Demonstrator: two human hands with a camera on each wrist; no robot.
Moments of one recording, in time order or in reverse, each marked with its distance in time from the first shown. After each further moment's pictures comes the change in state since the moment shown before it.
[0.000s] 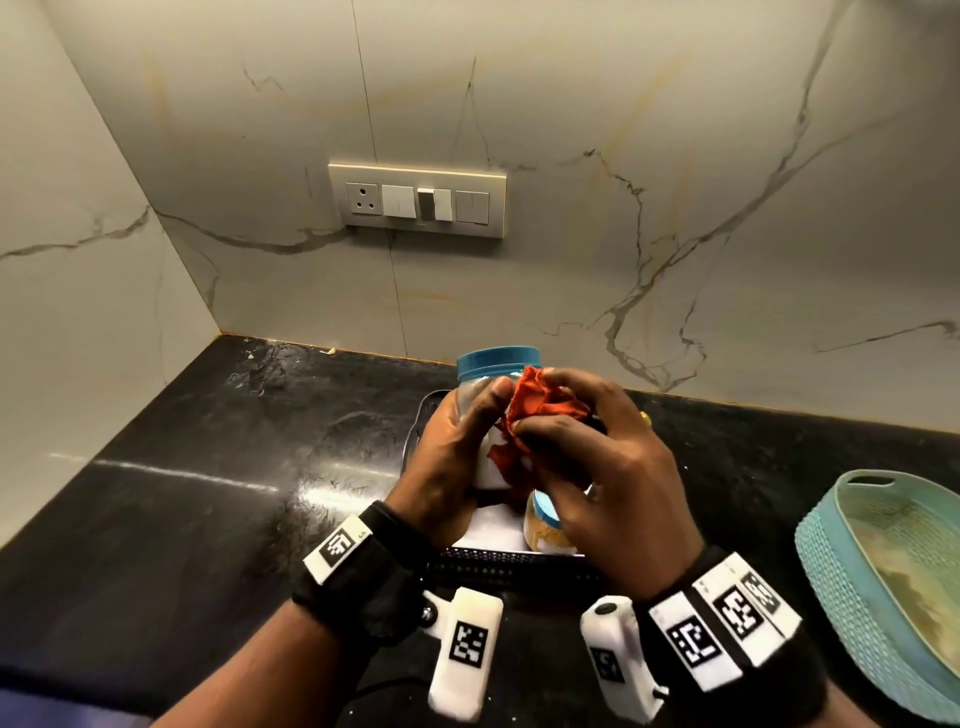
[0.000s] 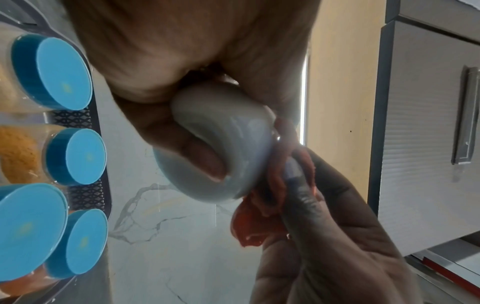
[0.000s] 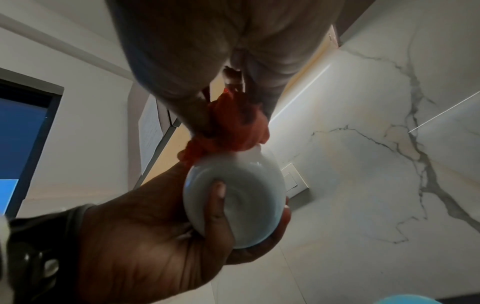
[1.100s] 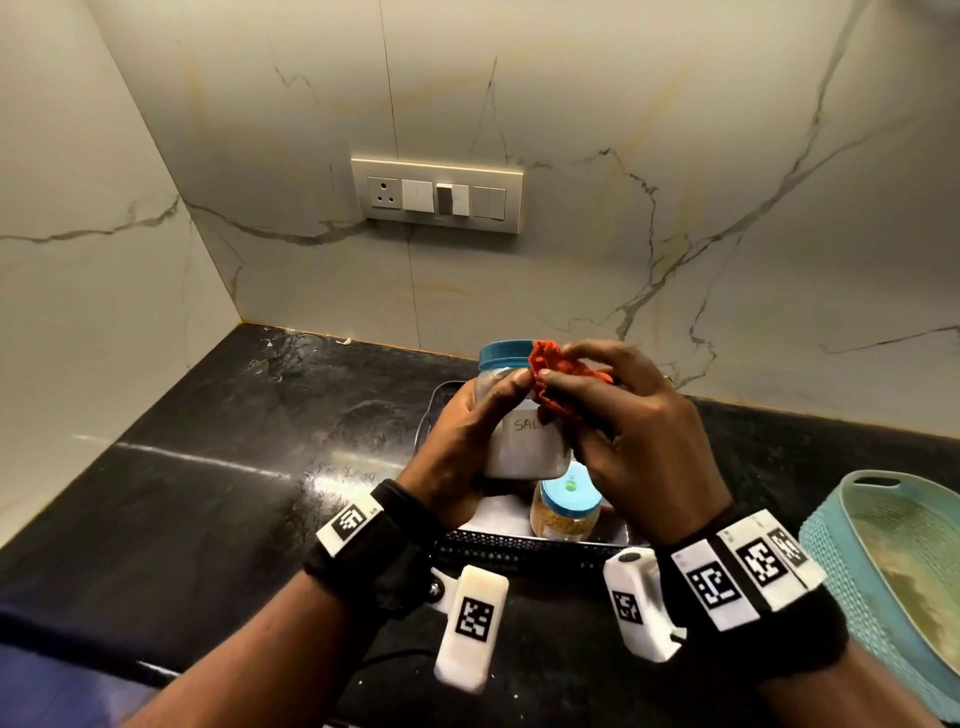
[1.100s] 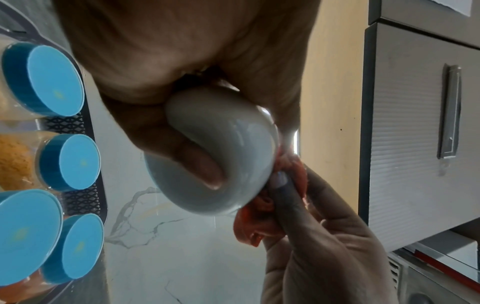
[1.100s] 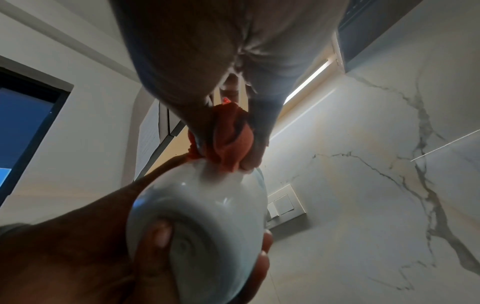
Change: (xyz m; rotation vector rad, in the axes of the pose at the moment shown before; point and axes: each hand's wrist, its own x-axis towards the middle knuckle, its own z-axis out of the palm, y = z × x) left_hand -0.009 0.002 0.001 0.047 -0.049 -0.051; right_hand 0.017 0.007 -0.016 -0.121 -0.021 -0.055
